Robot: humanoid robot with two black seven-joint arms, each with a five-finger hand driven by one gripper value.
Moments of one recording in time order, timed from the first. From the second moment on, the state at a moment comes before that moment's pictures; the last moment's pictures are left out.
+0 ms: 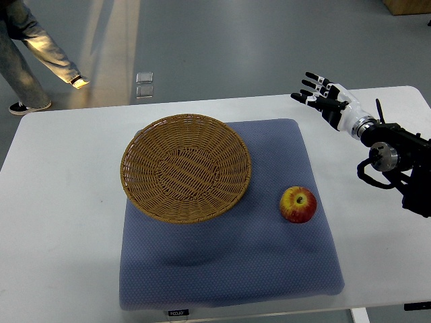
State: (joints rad) left arm -0.02 0.00 -0.12 -0.11 0.08 -0.17 -0.03; right arm 0.87 -0.27 0.39 0.50 -0.05 0.20 0.29
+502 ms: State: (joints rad) left arm -0.02 0.00 -0.12 -0.11 0.07 -0.17 -0.03; right arm 0.87 -0.28 0.38 0.51 -0.21 0.30 0.30
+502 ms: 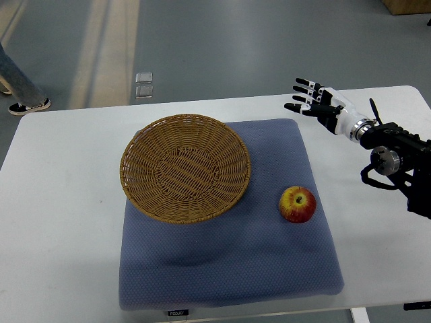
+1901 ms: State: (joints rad) left arm -0.02 0.00 -0.11 -0.11 0.07 -0.17 -0.03; right arm 0.81 -0.78 0.36 1.26 -1.32 0.47 0.37
